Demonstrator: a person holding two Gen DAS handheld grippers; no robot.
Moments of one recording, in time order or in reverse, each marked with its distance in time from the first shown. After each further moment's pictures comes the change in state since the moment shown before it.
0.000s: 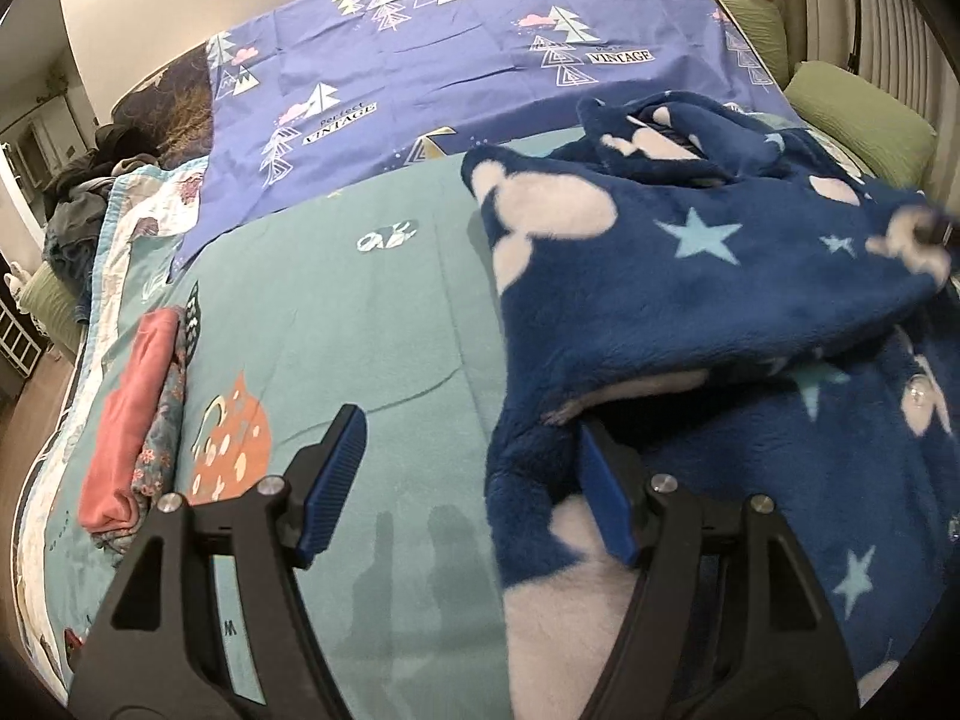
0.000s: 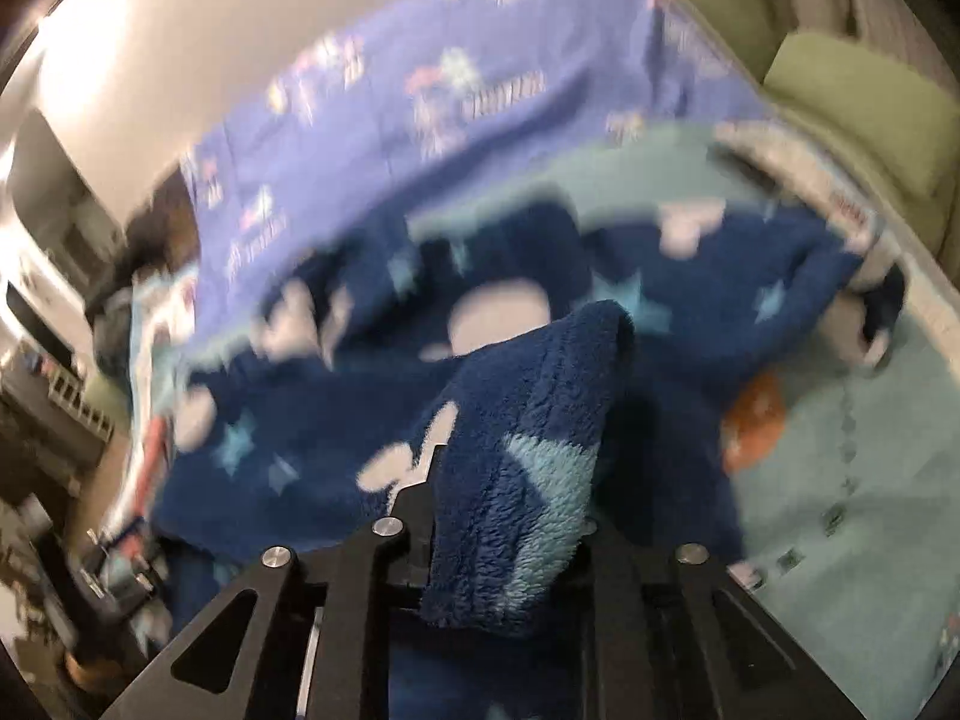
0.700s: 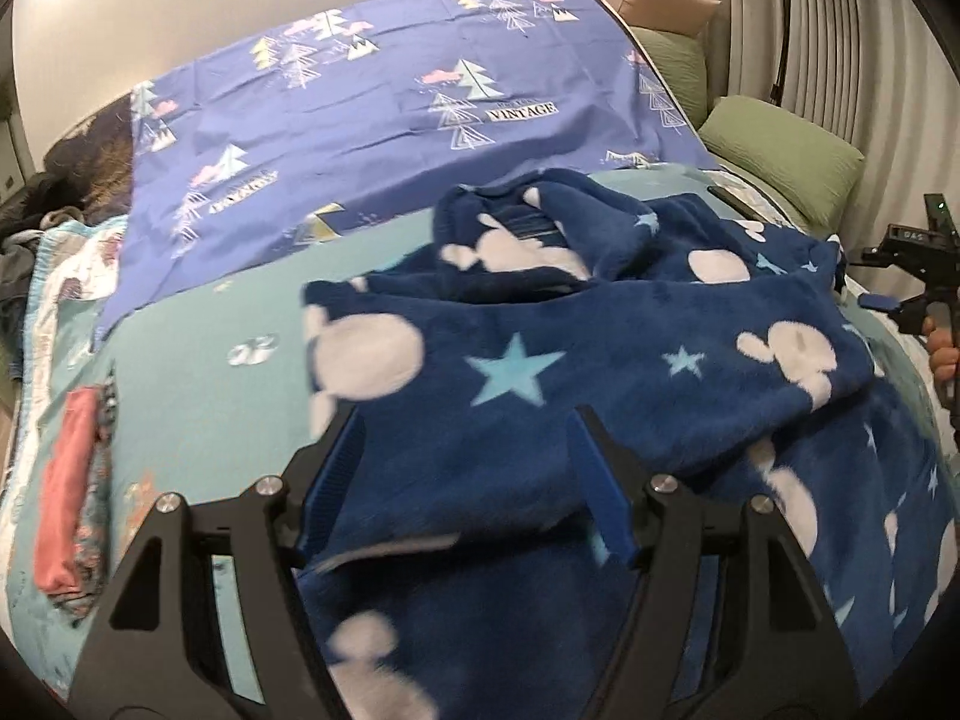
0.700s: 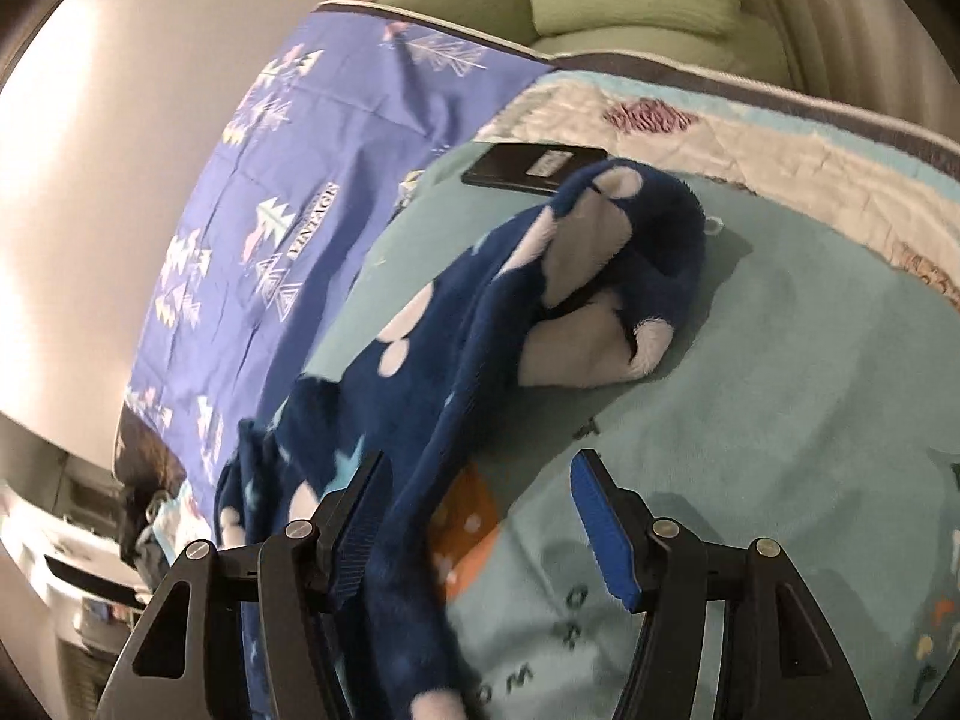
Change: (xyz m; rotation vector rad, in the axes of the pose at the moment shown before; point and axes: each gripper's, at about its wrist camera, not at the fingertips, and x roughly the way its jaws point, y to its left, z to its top) left arm -0.013 -0.062 0.054 0.036 -0.092 -0.199; right arm -0.034 -0.172 0.028 0.573 -0.168 0.086
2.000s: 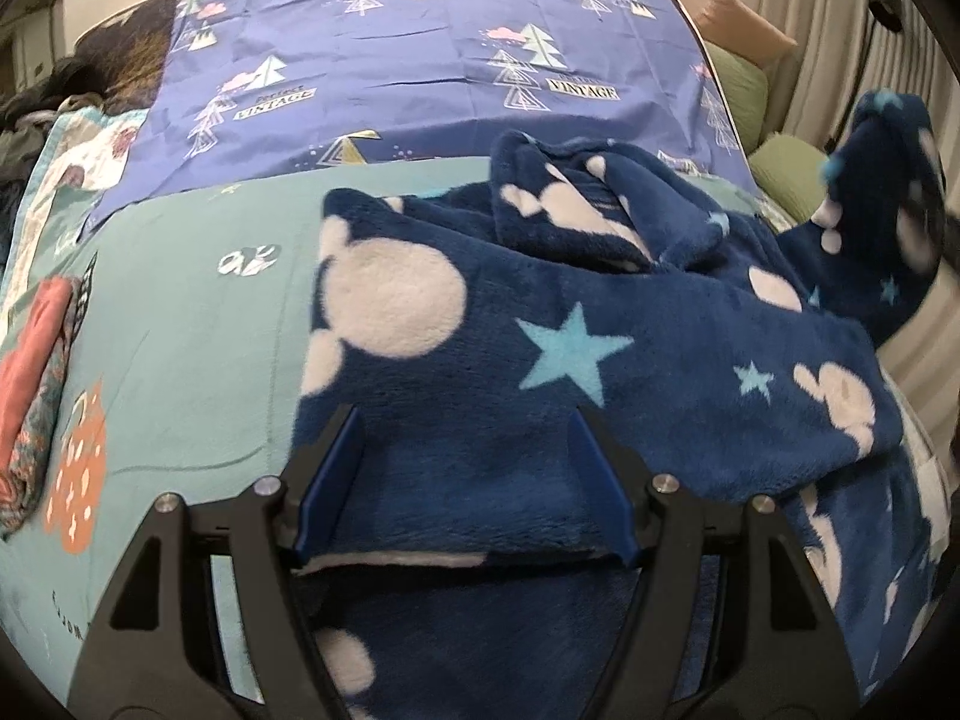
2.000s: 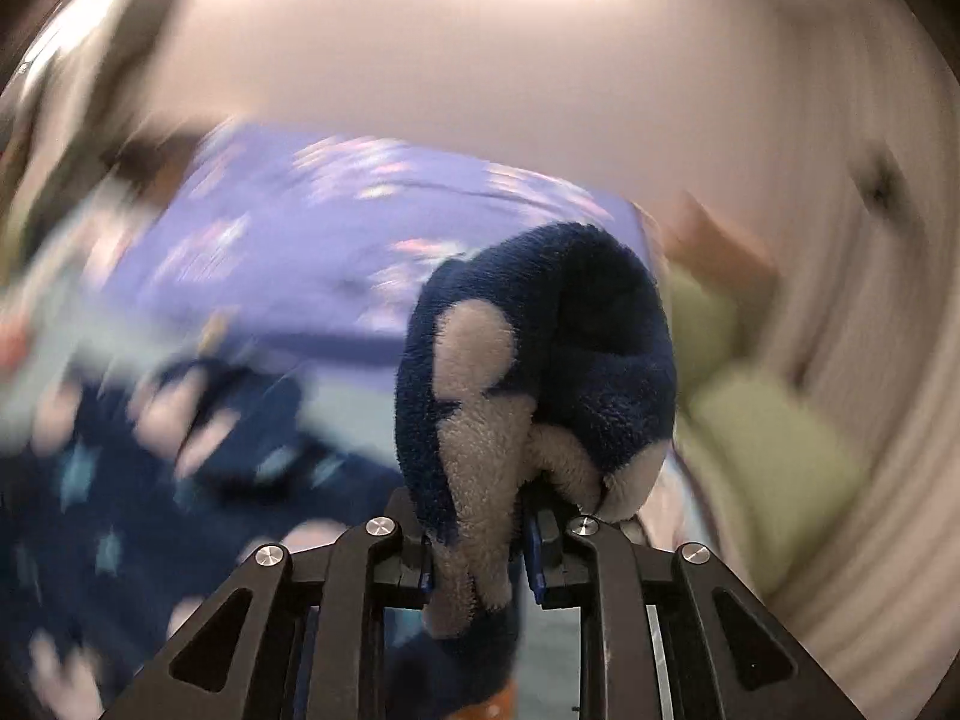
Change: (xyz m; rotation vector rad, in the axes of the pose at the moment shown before) left arm 0.031 0.034 -0.017 -0.229 0.071 -0.015; right arm -0.034 0.208 -0.162 -1.382 -0.445 -0.284
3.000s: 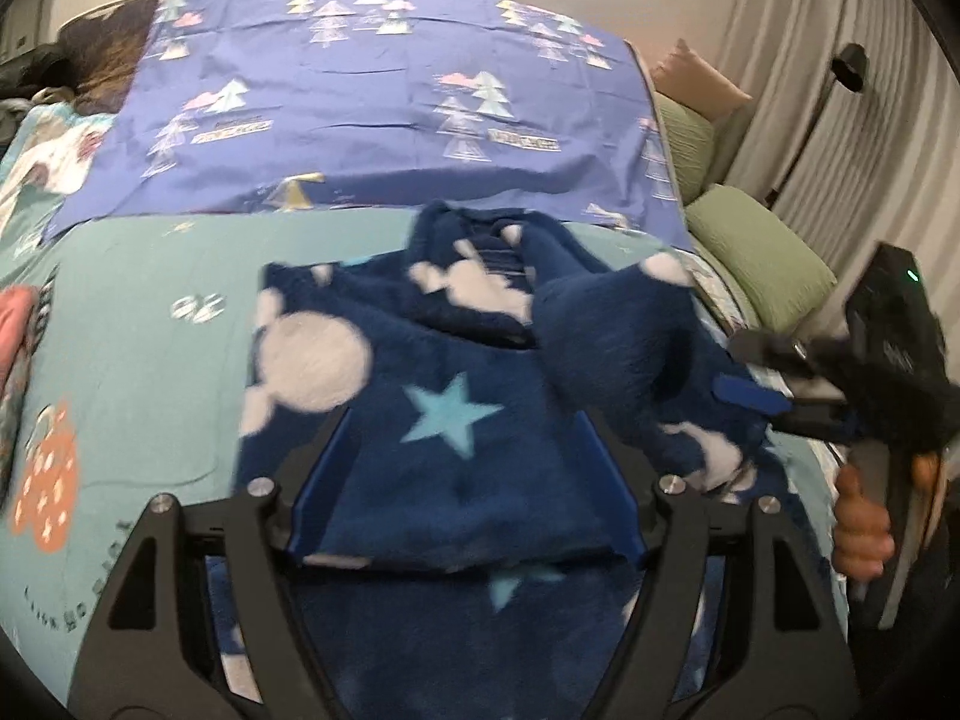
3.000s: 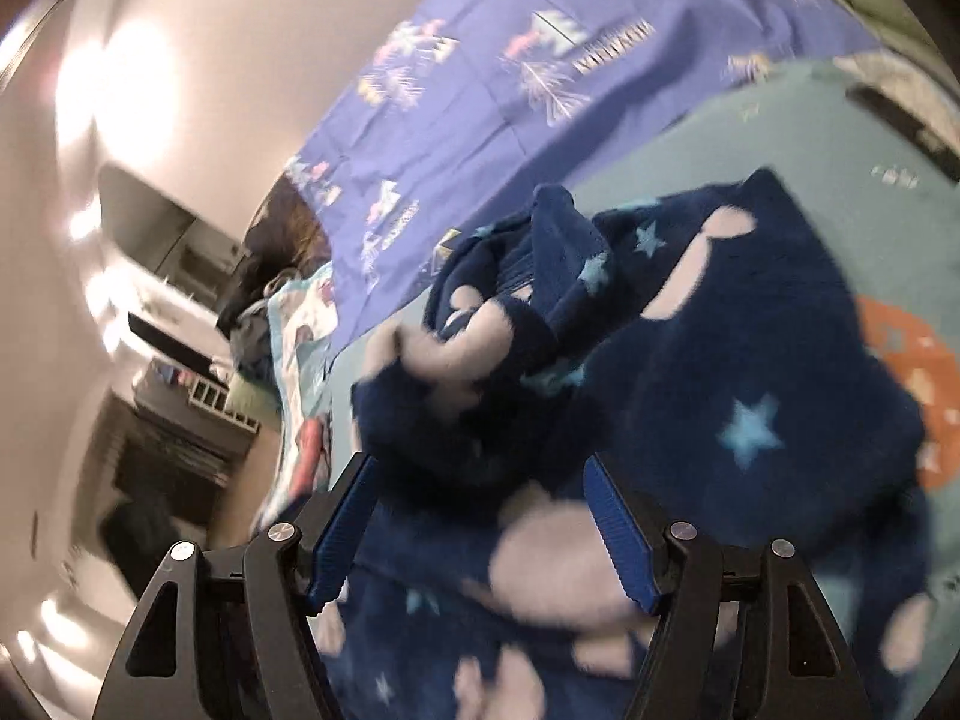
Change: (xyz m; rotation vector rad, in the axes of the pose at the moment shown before) left arm -0.039 -0.015 0.019 -0.050 -0.069 -0.150; right arm 0.082 -0.009 -0.010 0.968 0.411 0.849
